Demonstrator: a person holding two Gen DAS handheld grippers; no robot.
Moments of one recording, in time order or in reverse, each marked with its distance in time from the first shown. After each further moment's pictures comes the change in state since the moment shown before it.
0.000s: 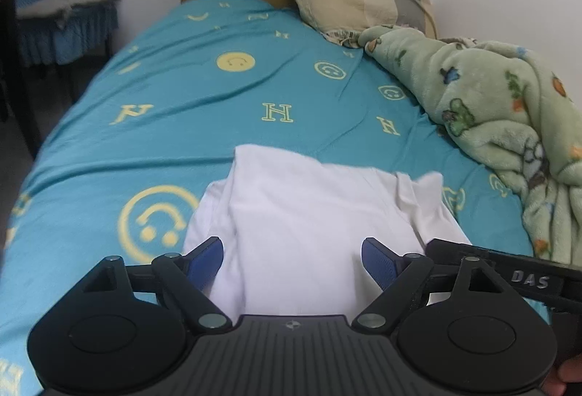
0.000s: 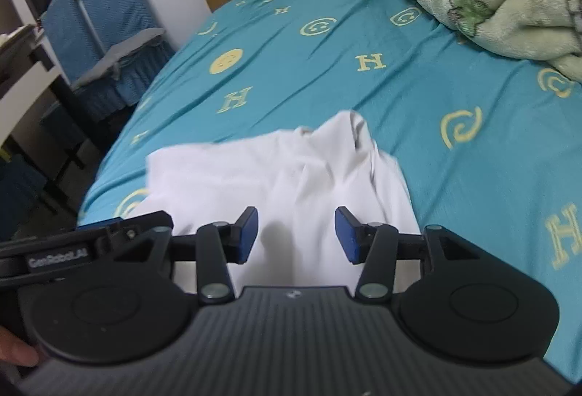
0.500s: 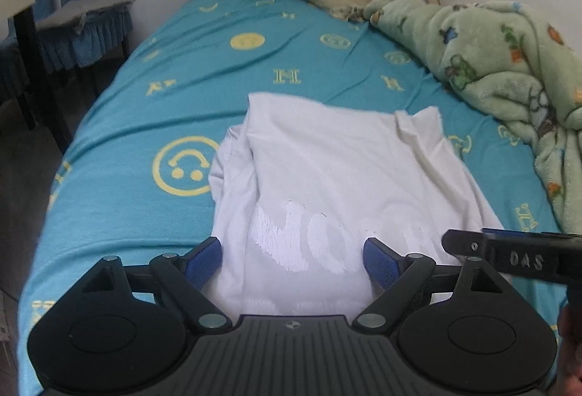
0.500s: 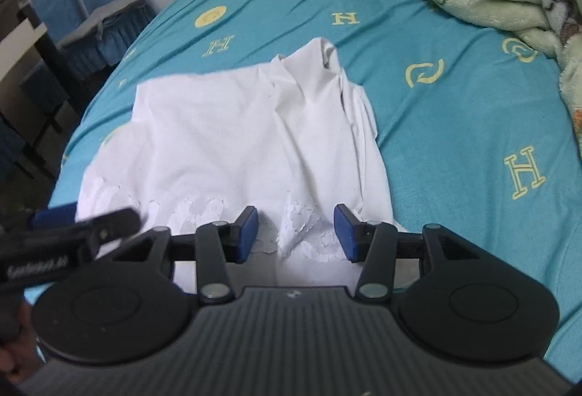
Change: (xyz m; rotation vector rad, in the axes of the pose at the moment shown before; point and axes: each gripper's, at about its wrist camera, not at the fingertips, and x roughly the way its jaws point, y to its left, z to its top) left arm -0.042 -0.015 -0.035 0.034 0.021 0.079; right arm -0.019 -0.002 -0.033 -0.005 0.087 -0.096
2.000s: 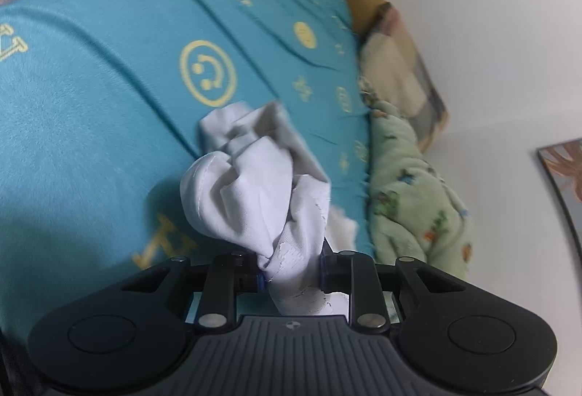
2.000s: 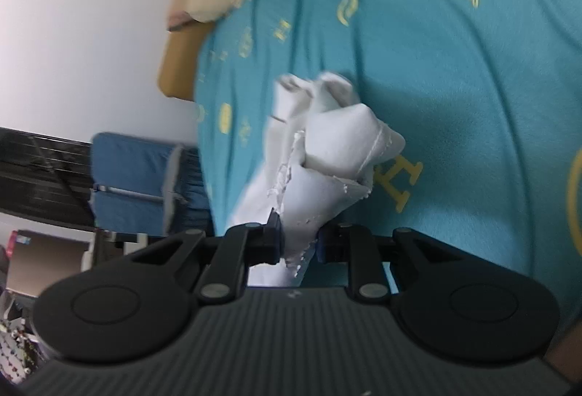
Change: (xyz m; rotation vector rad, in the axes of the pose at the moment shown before) left arm -0.046 0.059 -0.039 -0.871 0.020 -0.451; right arm -0.056 -0.067 -0.051 0.873 -0.075 0.416
